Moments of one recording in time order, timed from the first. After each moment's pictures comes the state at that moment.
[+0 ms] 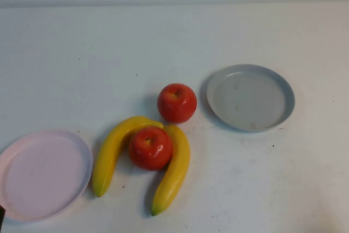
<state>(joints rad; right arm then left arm) 0.04 -0.01 0.02 0.20 0.35 -0.21 -0.15 -0.01 0.03 -0.02 0.28 -0.41</state>
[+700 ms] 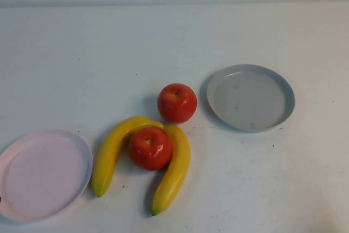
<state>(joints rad) 0.04 -0.01 0.02 0.20 0.35 -0.21 -0.15 0.01 0.00 -0.08 0.20 -0.64</state>
